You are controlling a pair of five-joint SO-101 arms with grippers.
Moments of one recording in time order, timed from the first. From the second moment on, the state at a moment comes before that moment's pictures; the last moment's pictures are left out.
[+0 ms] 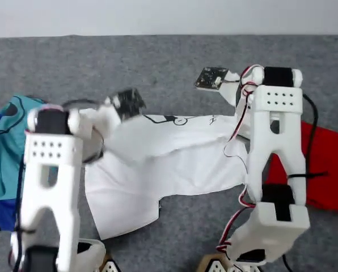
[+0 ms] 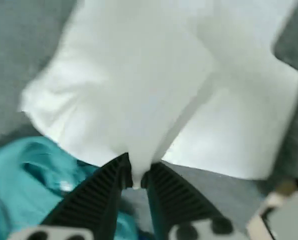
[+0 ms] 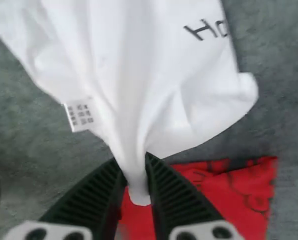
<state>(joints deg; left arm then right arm) 0.1 -22.5 17.0 98.9 -47.8 0.5 9.8 -16.8 100.5 65.8</state>
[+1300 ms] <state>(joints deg) 2.5 -48.5 63.1 87.3 -52.1 6.2 -2.6 18.4 91.4 71.1</state>
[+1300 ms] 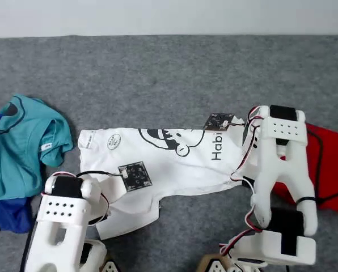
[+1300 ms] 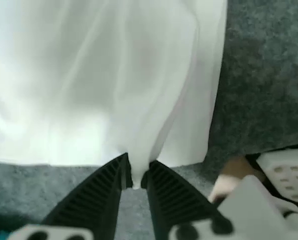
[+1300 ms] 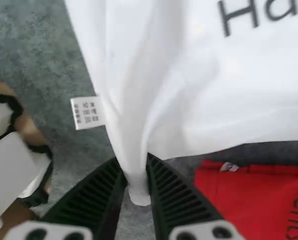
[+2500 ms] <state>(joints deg) -1.9 -48.5 48.7 65.2 -33.9 0.0 3.4 -3.9 86.0 39.5</state>
